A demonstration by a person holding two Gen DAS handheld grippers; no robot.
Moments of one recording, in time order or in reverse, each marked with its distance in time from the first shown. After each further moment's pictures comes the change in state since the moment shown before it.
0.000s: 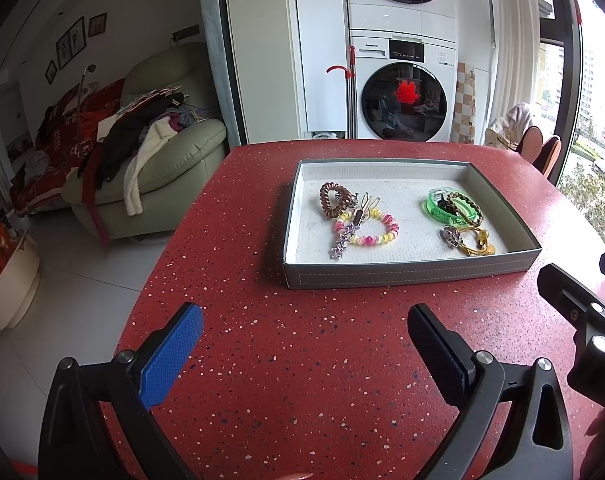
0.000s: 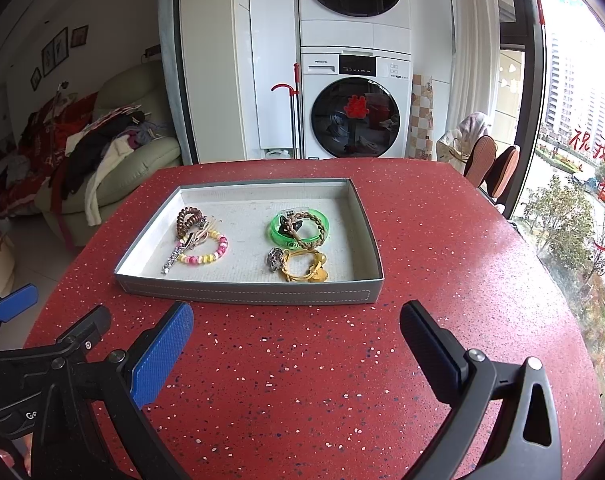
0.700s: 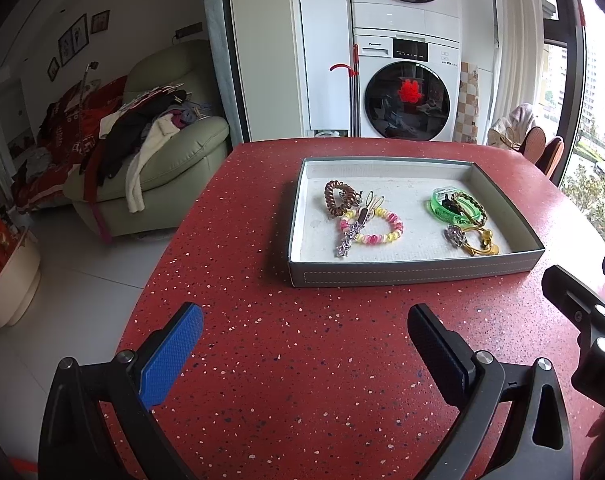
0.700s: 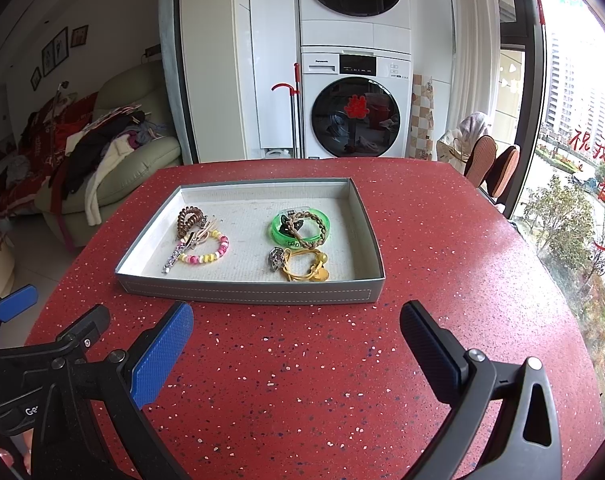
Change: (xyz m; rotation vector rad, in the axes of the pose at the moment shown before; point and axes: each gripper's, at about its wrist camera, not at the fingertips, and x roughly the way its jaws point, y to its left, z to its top) left arm 0.000 -0.001 -0.001 -0.016 0.010 0.006; right arm 0.000 0.000 0.000 0.000 0.000 0.000
